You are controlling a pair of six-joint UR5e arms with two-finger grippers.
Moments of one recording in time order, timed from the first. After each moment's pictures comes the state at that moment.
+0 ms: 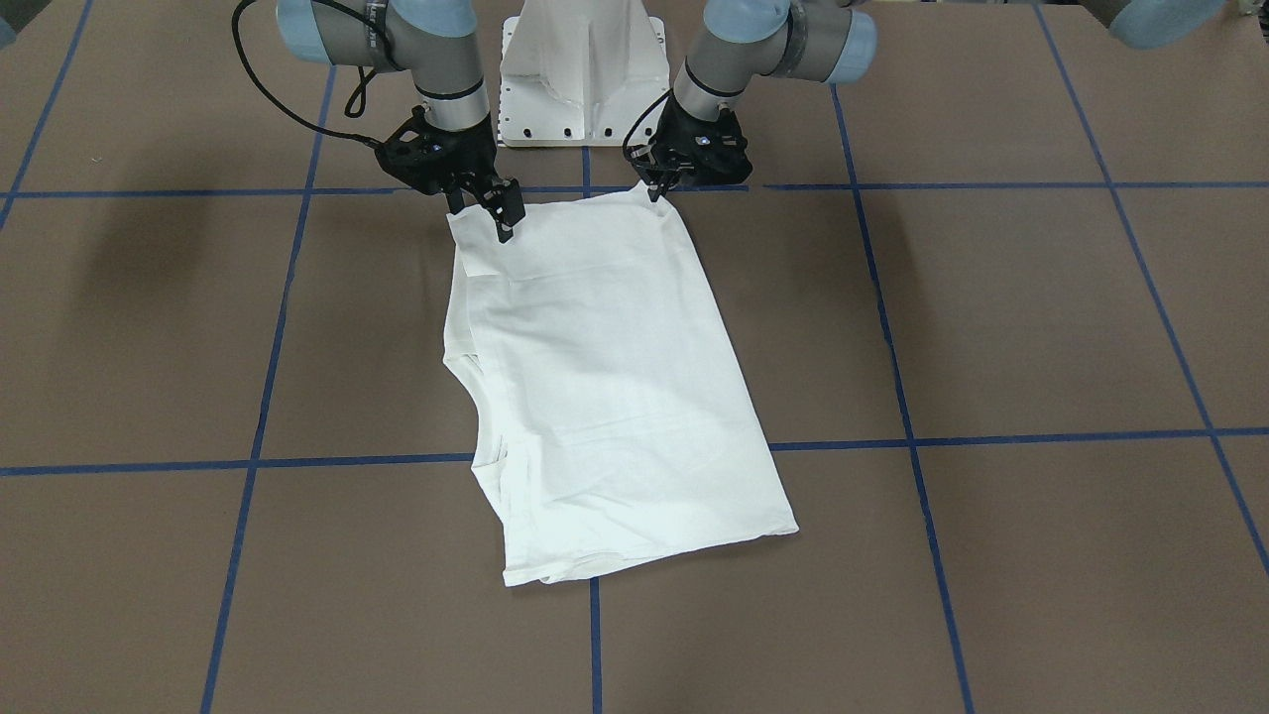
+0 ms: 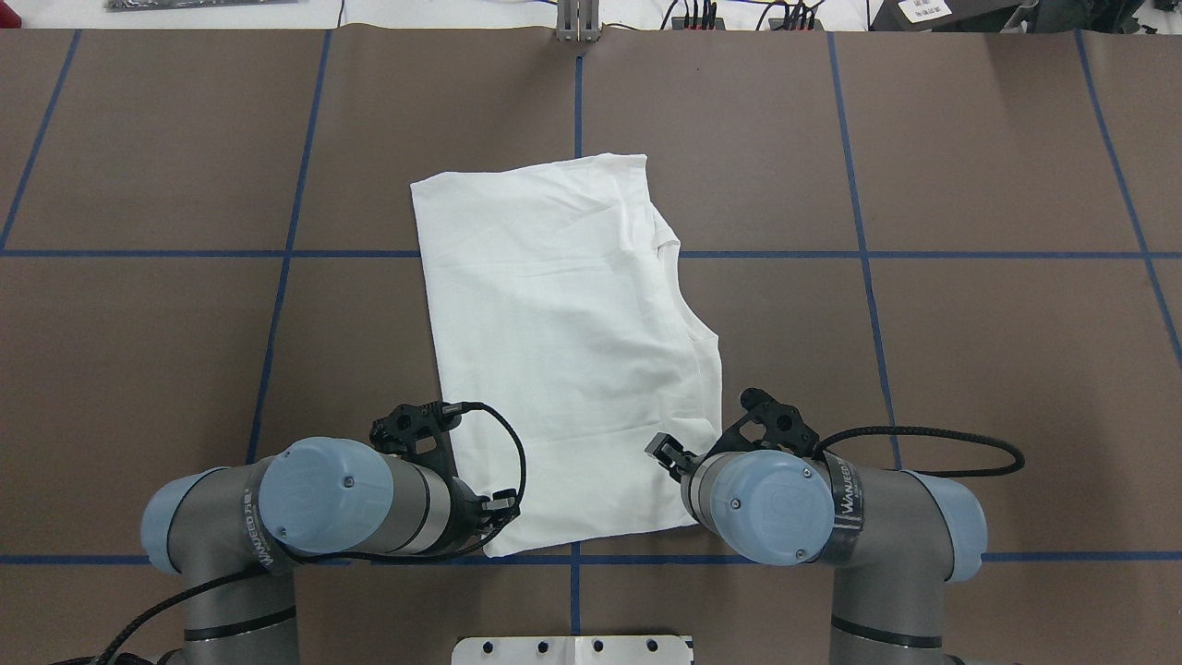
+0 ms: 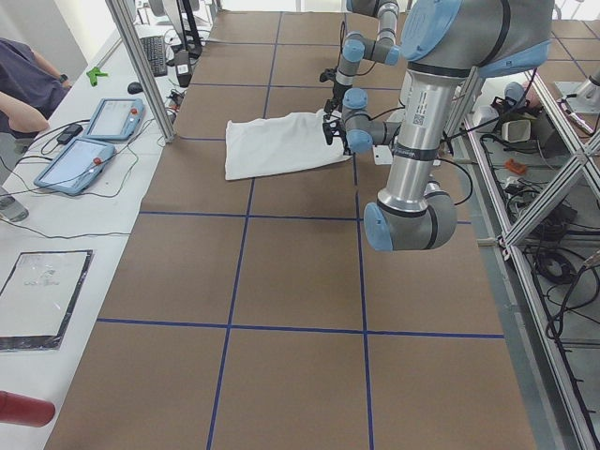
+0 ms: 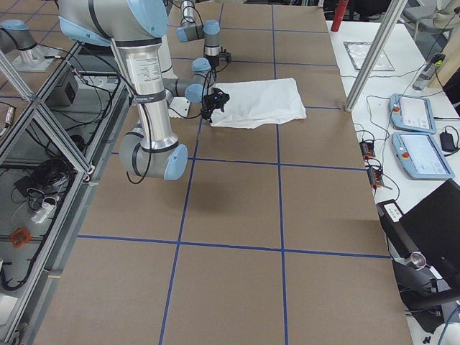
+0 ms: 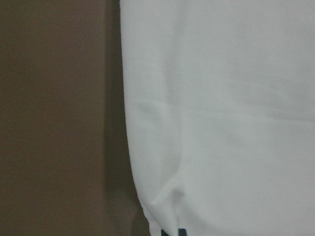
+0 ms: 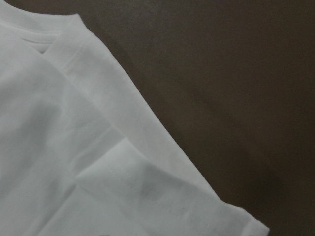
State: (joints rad) left arm -0.24 -1.96 -1.88 -1.91 -1.76 -1.69; right arm 0.22 -1.20 1.92 -1.50 1.53 2.12
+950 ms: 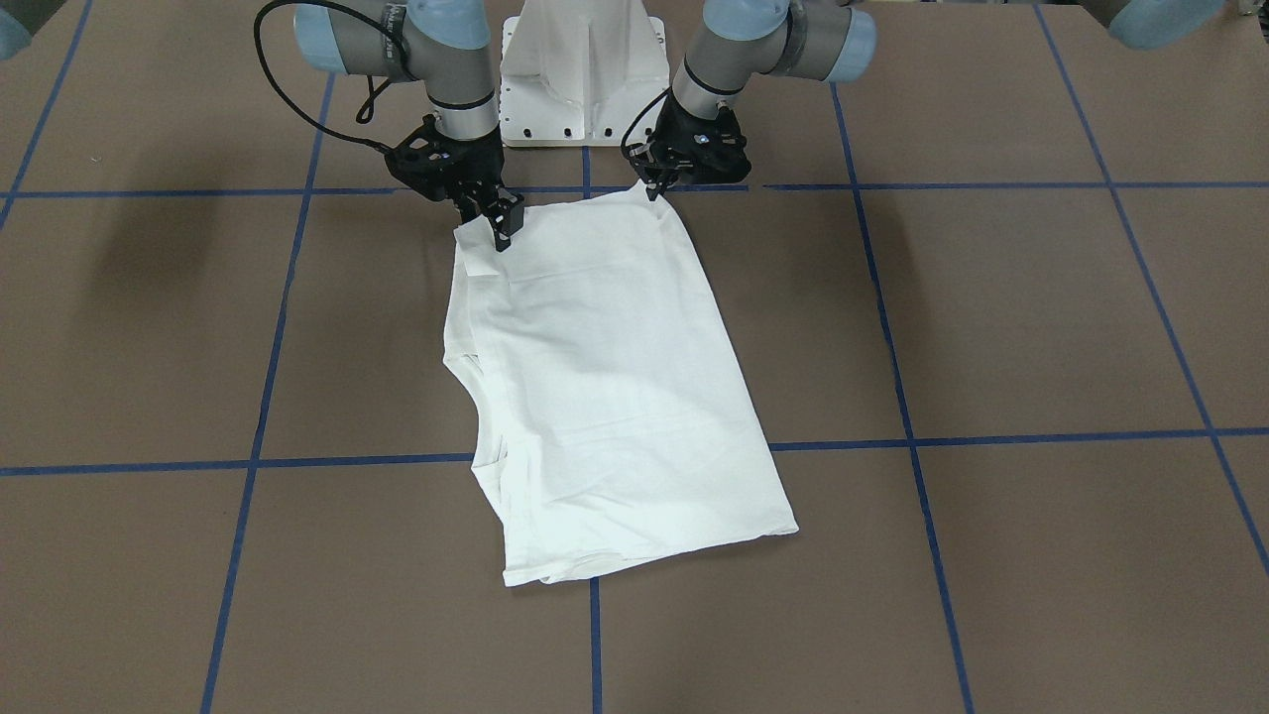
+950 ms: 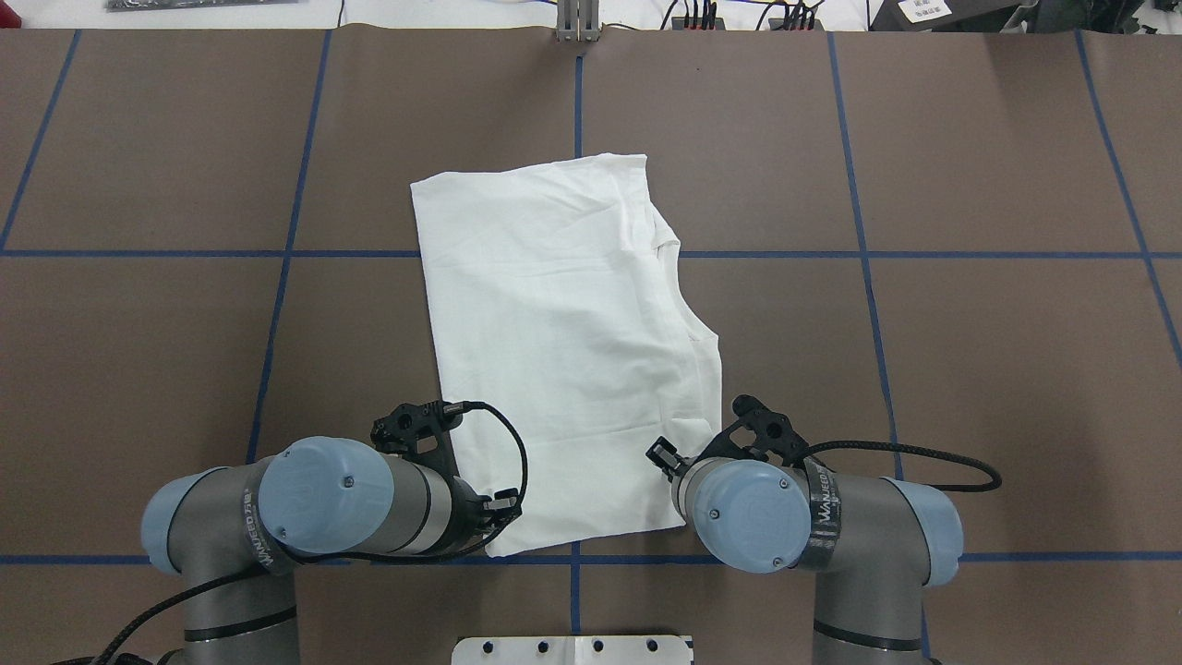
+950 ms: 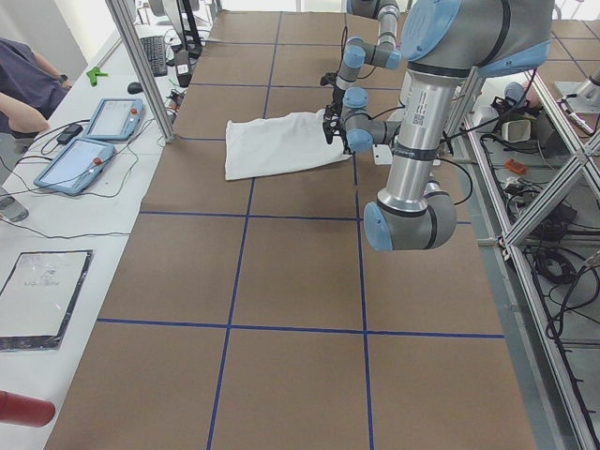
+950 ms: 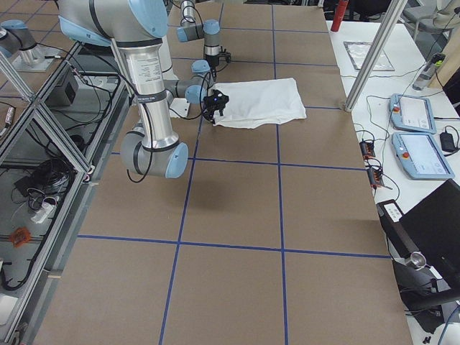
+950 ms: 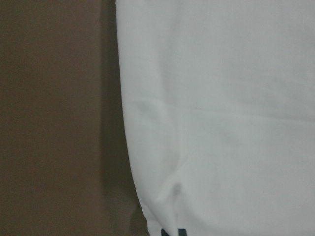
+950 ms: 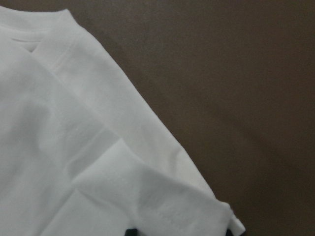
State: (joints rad) left arm -0.24 -1.97 -1.88 -1.91 -1.76 -1.69; right arm 0.21 -1.18 1.88 -1.50 1.50 2.17
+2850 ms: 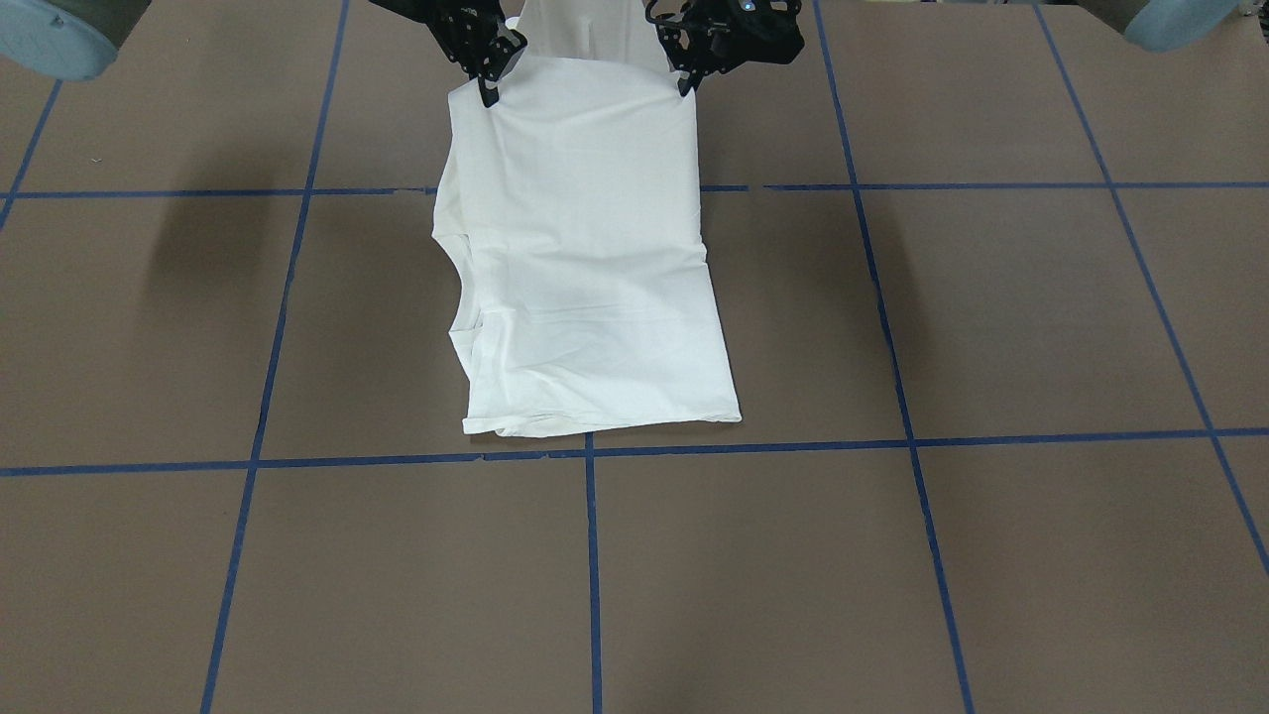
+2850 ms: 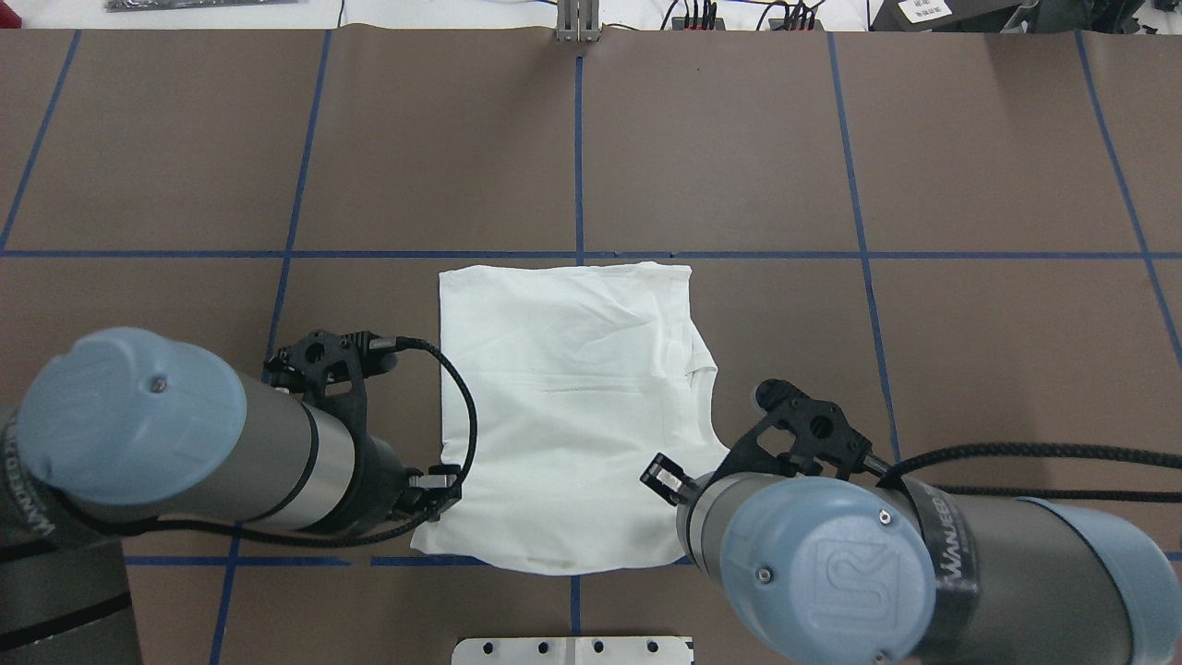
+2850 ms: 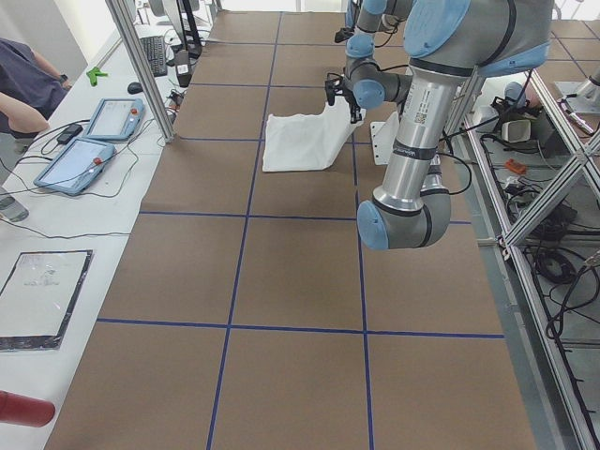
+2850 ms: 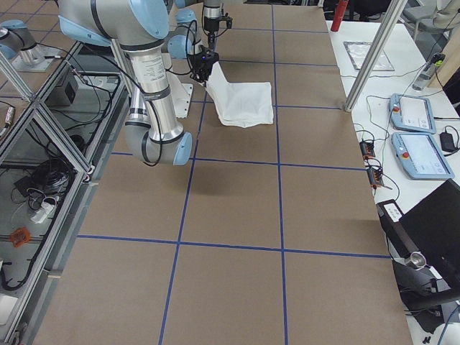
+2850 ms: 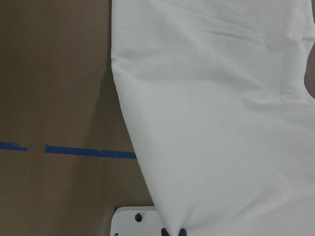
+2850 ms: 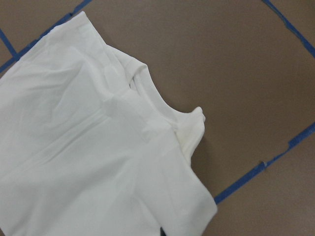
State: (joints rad) left arm -0.39 -2.01 -2.26 -1.42 -1.91 -1.47; right arm 0.20 -1.00 2.29 -2.08 1.50 2.08
